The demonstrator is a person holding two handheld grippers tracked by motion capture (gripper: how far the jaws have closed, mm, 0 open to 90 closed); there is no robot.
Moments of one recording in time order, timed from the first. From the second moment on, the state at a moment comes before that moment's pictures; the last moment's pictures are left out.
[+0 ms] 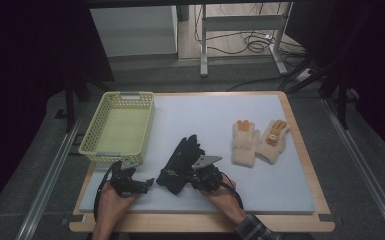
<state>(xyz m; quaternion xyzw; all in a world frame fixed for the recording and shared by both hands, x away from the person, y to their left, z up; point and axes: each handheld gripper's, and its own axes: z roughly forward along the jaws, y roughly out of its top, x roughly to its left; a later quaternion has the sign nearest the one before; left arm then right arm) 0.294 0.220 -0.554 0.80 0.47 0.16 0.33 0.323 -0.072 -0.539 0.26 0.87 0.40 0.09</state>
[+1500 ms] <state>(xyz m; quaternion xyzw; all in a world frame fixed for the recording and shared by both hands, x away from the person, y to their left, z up) 0.292 0.222 -0.552 0.80 0.47 0.16 0.34 0.325 -0.239 -0.533 0.39 0.83 0.35 0.19</state>
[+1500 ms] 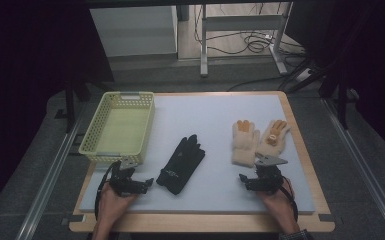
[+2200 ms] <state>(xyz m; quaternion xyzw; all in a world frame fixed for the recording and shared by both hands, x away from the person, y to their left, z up) 0.292 0.168 -0.504 0.82 0.42 0.11 0.37 0.325 -0.239 -0.533 0.39 0.83 0.35 0.20</state>
